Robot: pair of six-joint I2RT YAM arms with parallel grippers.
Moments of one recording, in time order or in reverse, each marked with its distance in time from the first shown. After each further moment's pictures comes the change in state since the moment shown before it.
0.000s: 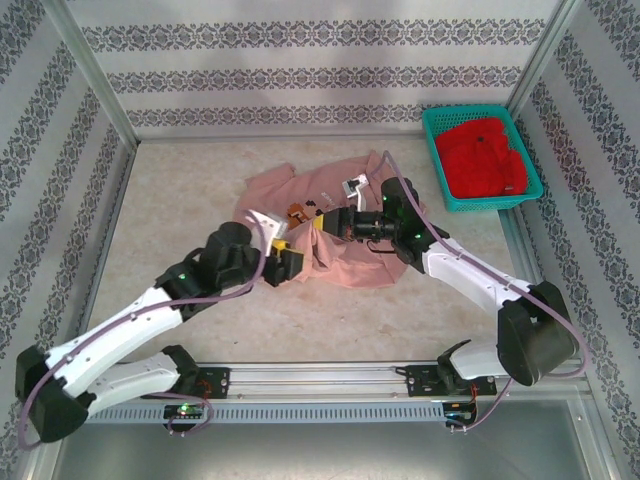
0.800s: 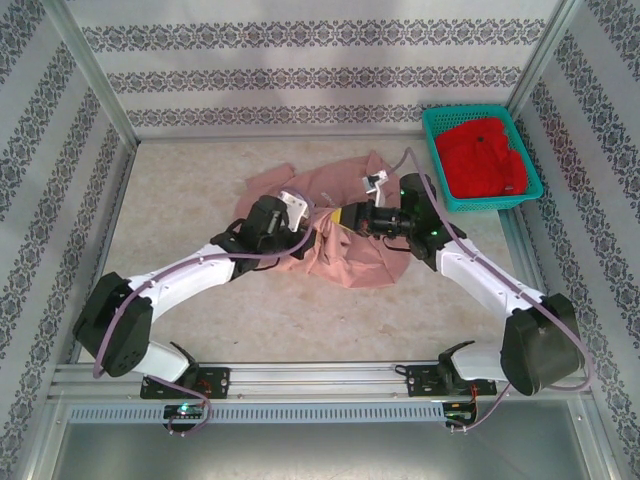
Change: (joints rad) left arm 0.153 0.428 0.093 0.256 0.172 0.029; right arm -0.118 -0.067 -0.003 -0.161 0.018 -0.058
